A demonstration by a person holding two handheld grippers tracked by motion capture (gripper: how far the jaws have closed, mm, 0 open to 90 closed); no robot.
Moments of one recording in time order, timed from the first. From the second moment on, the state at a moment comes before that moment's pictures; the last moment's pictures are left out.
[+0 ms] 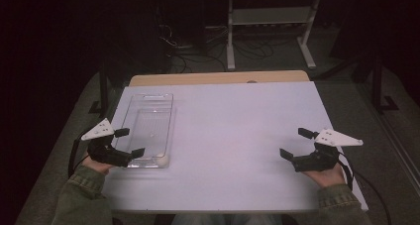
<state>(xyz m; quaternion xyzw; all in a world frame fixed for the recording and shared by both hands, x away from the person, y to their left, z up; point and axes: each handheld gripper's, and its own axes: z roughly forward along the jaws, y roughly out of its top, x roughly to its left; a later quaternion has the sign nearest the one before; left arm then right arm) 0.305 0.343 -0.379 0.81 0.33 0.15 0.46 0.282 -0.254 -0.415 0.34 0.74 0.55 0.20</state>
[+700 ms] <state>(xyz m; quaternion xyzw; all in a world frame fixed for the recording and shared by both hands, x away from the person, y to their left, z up) 0.287 0.358 -0.396 0.72 0.38 0.22 0.53 0.280 -0.254 -0.415 0.34 0.74 0.55 0.20</state>
